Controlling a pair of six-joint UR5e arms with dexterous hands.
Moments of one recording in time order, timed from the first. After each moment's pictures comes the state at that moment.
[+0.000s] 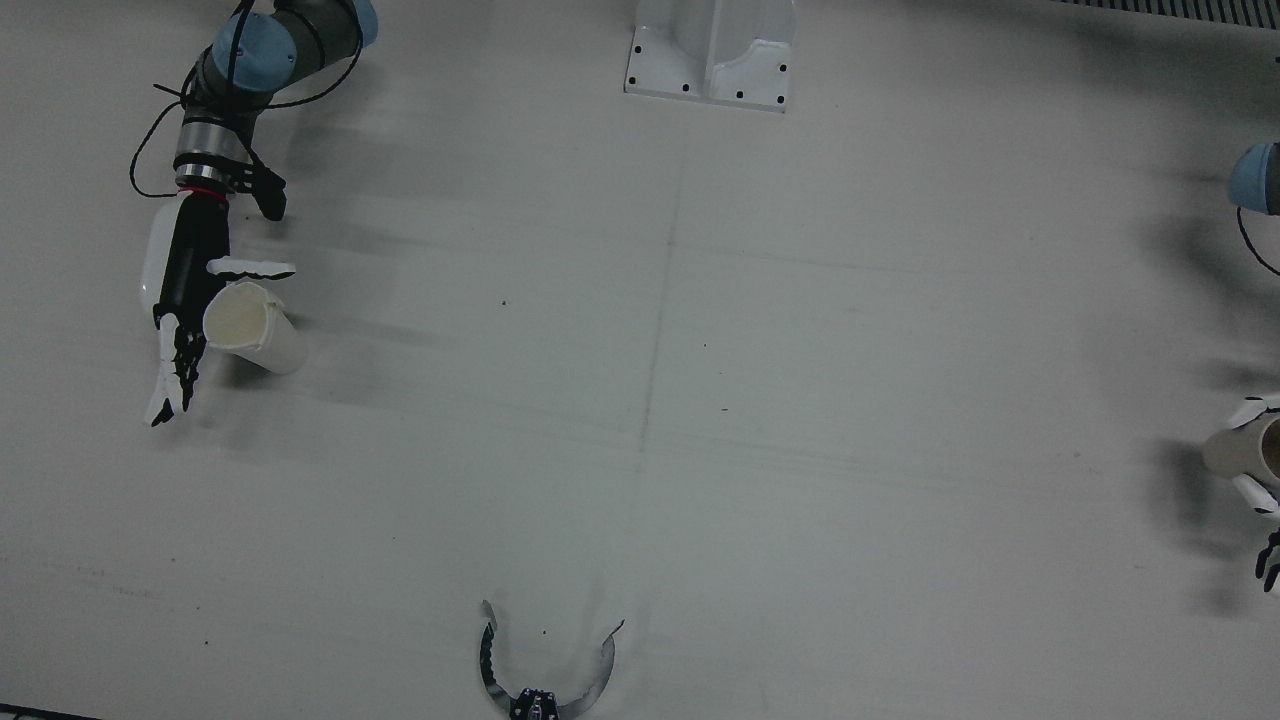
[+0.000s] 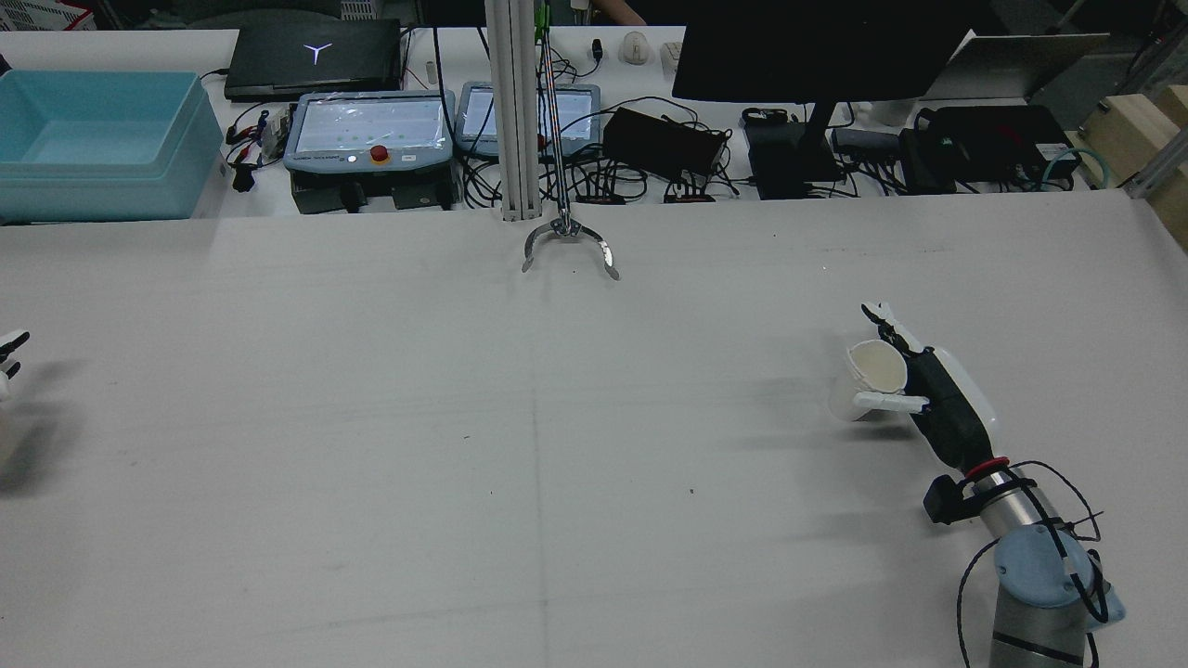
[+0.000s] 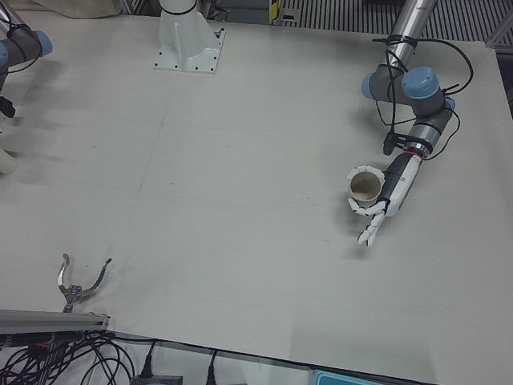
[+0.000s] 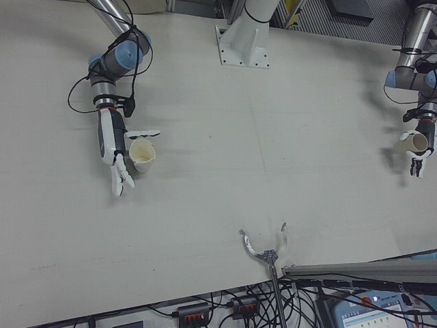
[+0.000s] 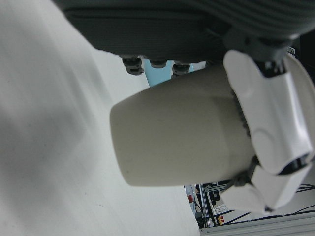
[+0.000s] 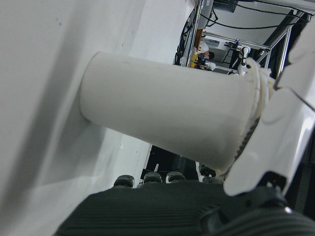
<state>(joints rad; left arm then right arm) -0.95 -1.43 -1.46 -0.40 1.38 0.34 0.52 -1.52 1.58 -3.15 -0.67 -0.28</state>
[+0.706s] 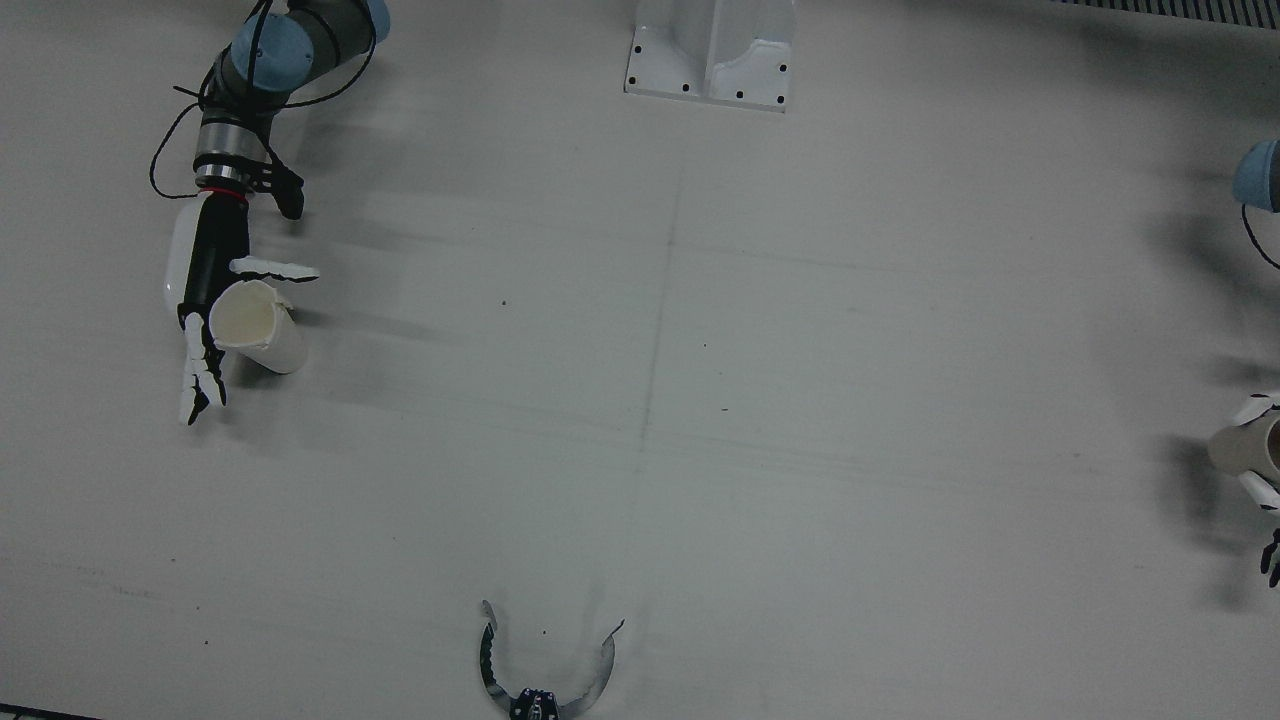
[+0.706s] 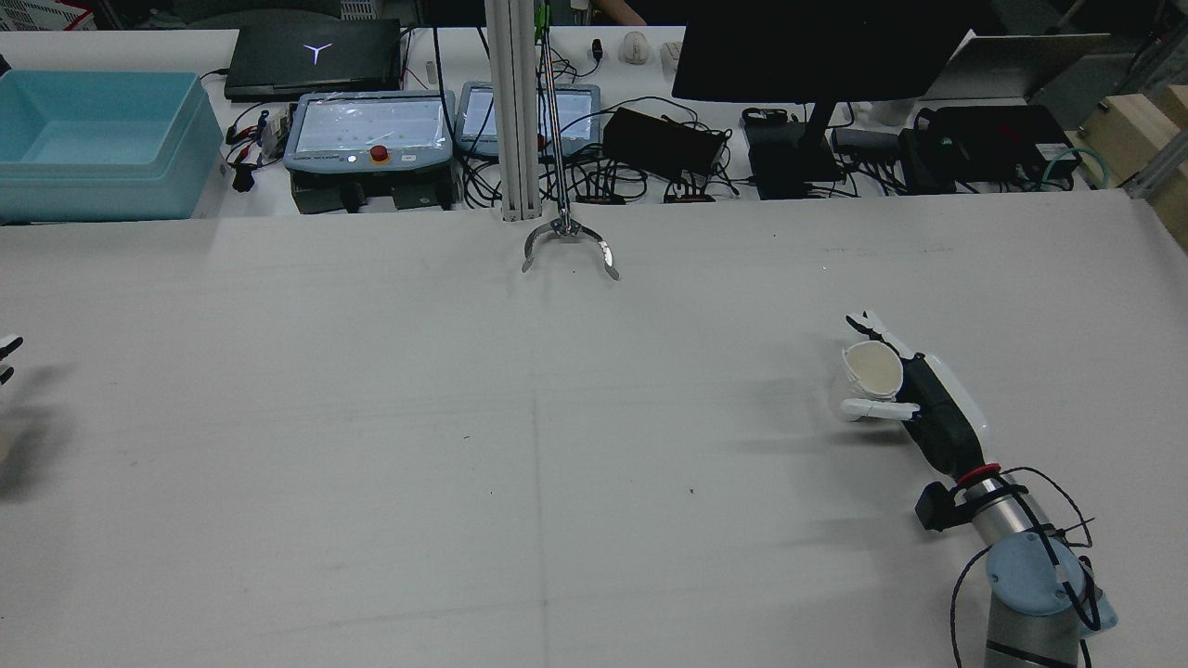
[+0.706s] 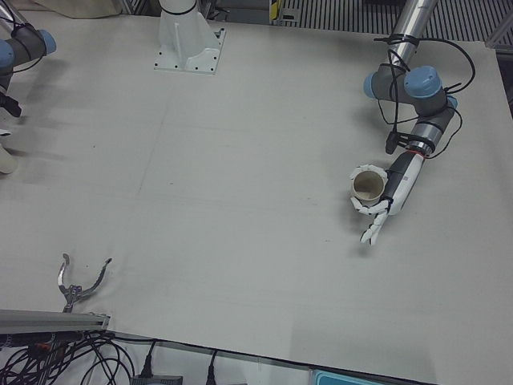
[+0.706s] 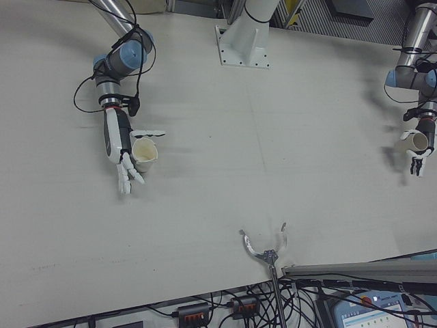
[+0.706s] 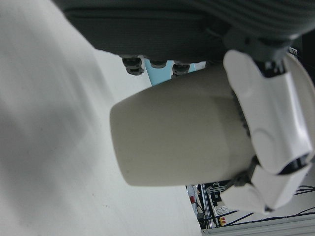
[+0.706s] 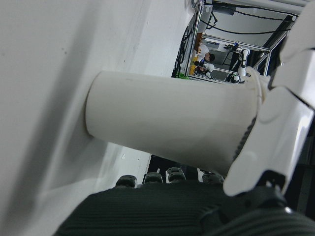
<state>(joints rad) -0.95 -1.42 -1.46 -0.40 1.38 0.34 0.50 -1.52 1.59 -3.16 -0.66 -0.27</state>
